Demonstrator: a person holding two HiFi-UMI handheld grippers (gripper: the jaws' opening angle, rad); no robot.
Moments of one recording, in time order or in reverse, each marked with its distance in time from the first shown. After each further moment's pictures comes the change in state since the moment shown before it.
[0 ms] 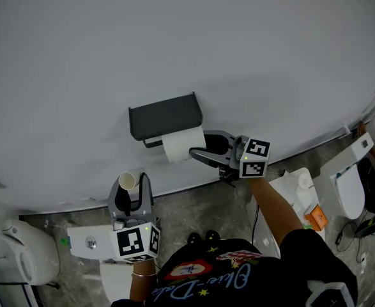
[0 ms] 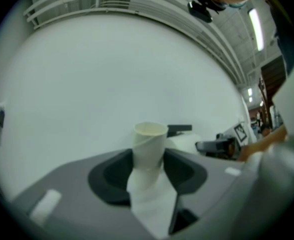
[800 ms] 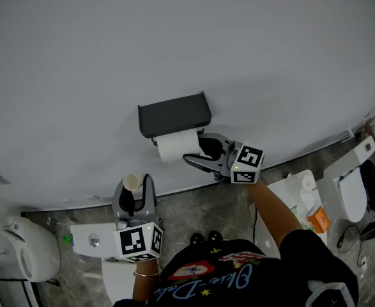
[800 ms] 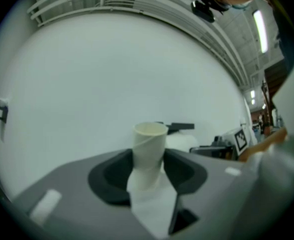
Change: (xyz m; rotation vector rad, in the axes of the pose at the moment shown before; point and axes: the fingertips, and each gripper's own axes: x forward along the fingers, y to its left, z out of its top) left arm -0.008 0.011 -0.008 -0.030 0.016 0.014; right arm 0.032 0.014 -0.020 -0.156 0.034 0.019
